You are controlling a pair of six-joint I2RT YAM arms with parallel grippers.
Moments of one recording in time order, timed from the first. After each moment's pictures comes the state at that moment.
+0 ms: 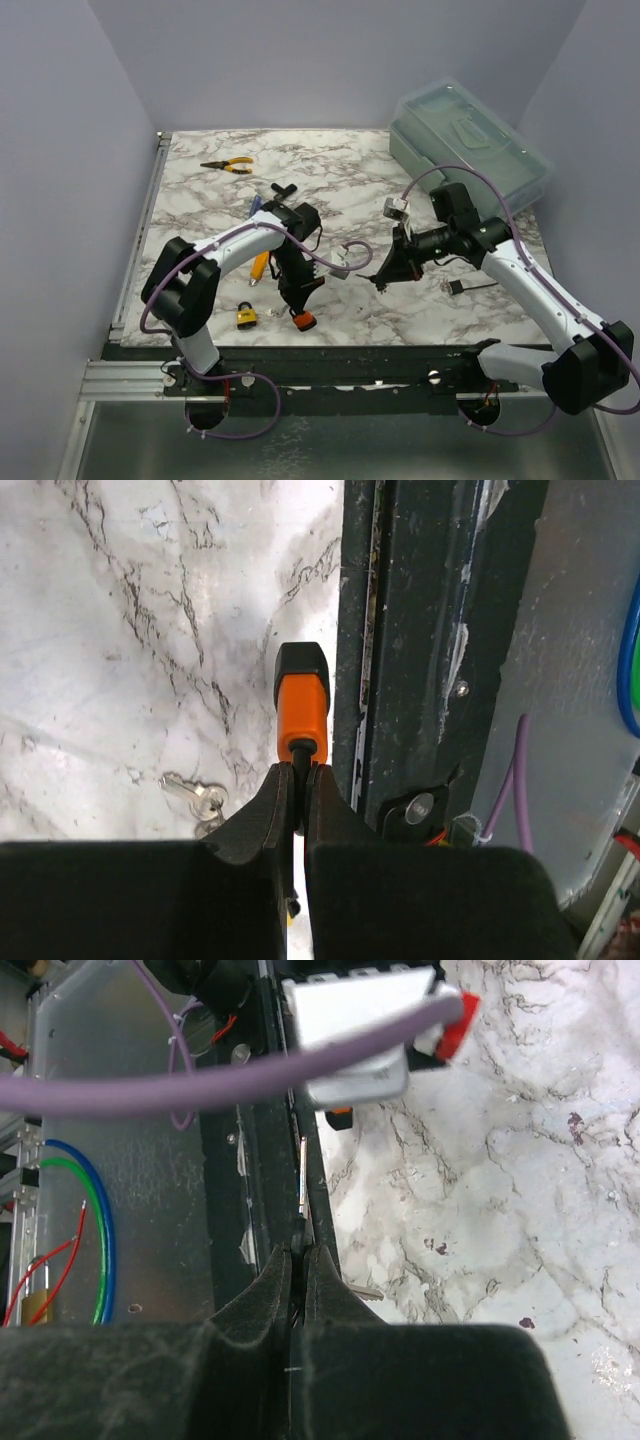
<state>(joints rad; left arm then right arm) -0.65 1.67 1.21 -1.22 0.67 0.83 0.42 1.20 1.02 -0.75 -1.03 -0.33</state>
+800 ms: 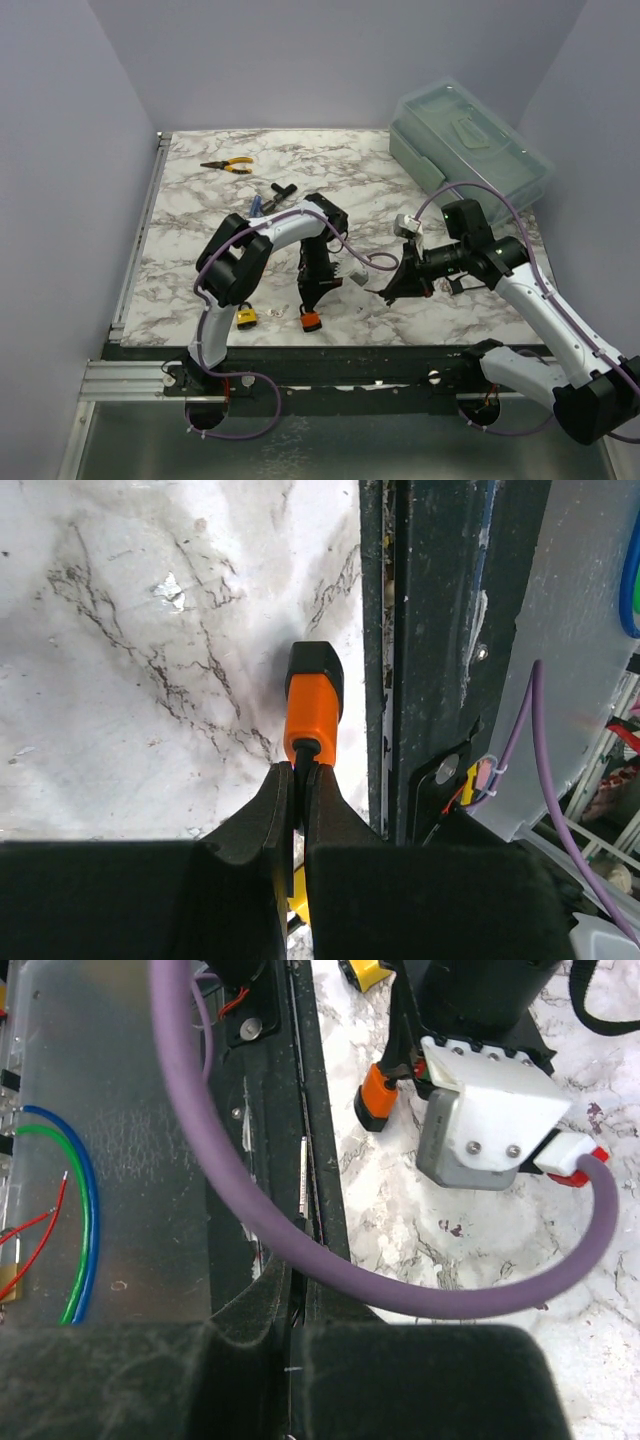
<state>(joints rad) -0.74 2.05 1.51 -1.44 0.61 1.01 0.42 1.03 0.92 -0.81 -1.03 -0.42</state>
